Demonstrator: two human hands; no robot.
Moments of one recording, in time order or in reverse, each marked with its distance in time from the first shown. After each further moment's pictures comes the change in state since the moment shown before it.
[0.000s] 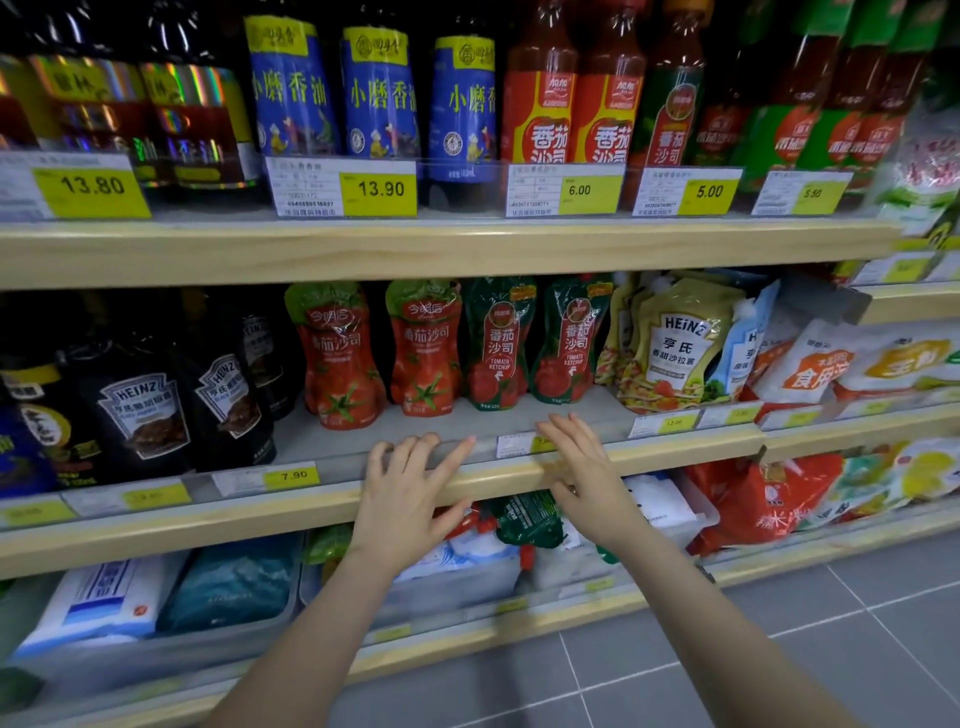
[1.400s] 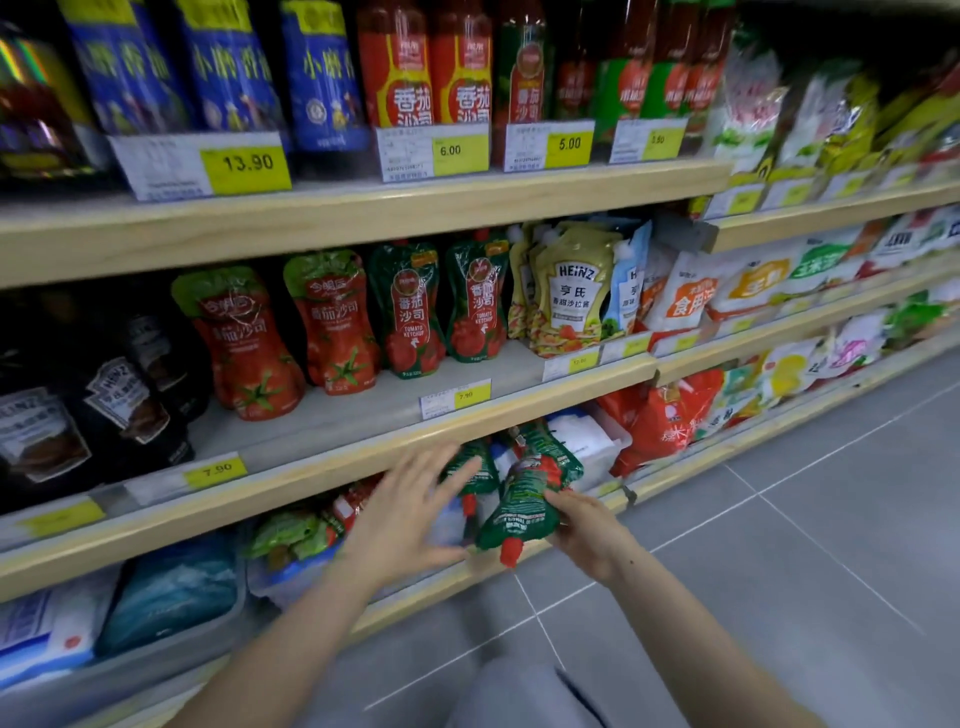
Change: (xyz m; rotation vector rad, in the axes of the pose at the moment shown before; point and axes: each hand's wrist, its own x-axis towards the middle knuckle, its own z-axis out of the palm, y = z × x) left_hand -0.018 0.051 -0.009 -0.334 -0.093 0.426; right_hand -0.106 0.001 0.002 1.435 0.245 0.990
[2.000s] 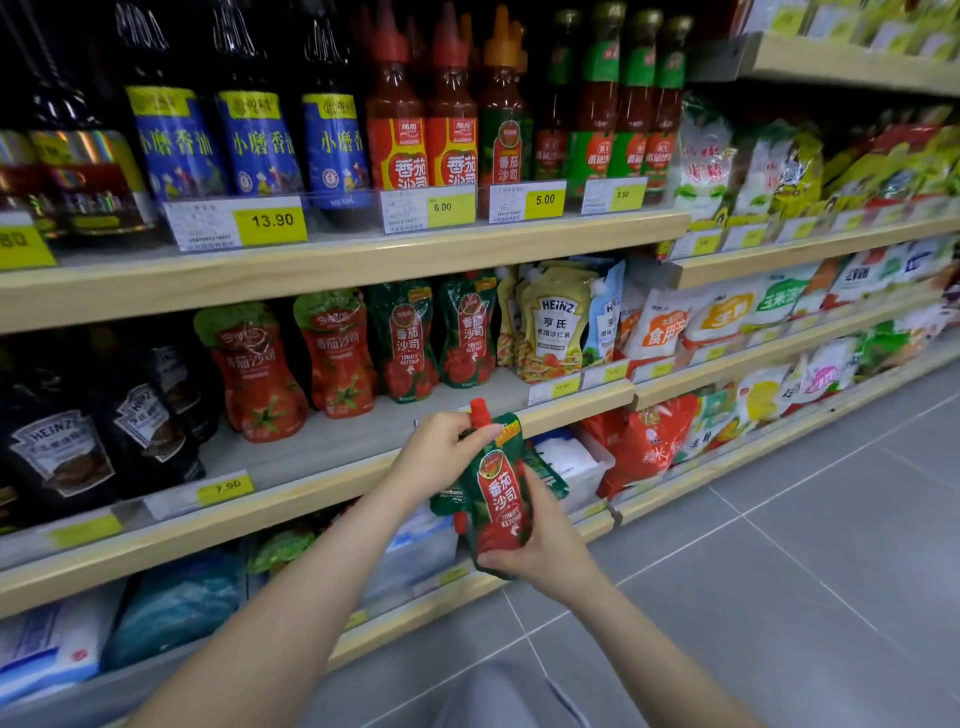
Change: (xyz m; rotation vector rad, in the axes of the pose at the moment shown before) left_hand 0.090 0.028 -0.065 -0.817 -0.021 -0.529; right_hand -0.042 0.001 0.024 -1.050 -0.025 -0.584
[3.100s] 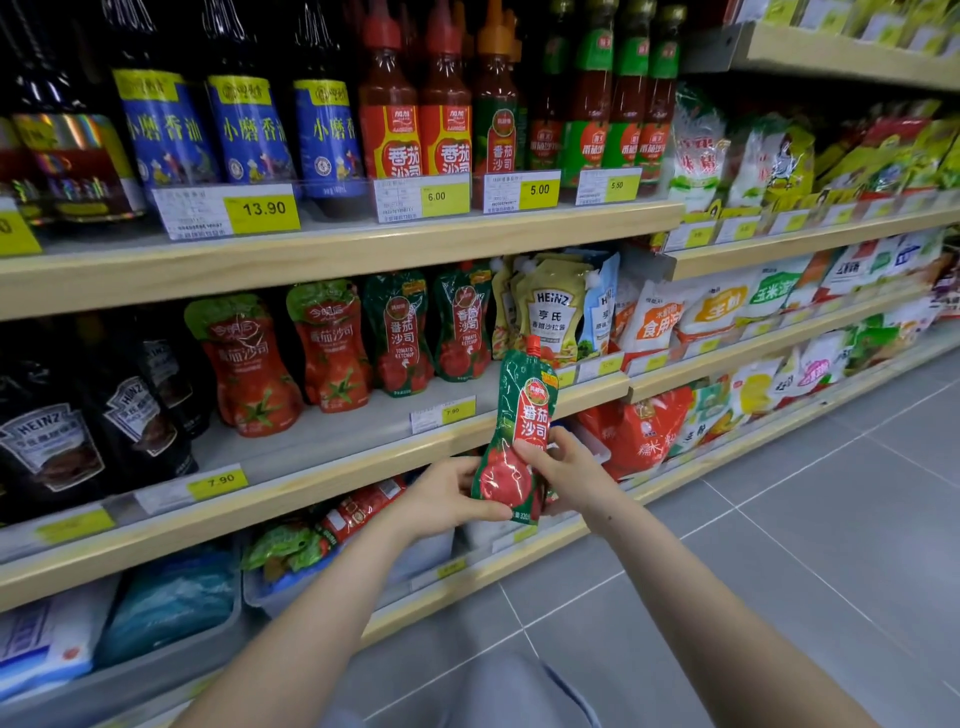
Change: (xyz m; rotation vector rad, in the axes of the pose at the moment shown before) left_hand -0.030 -0.027 0.026 -0.369 -0.339 -0.104; right_hand 0.030 -0.030 -0.049 0.376 -0.040 0.201
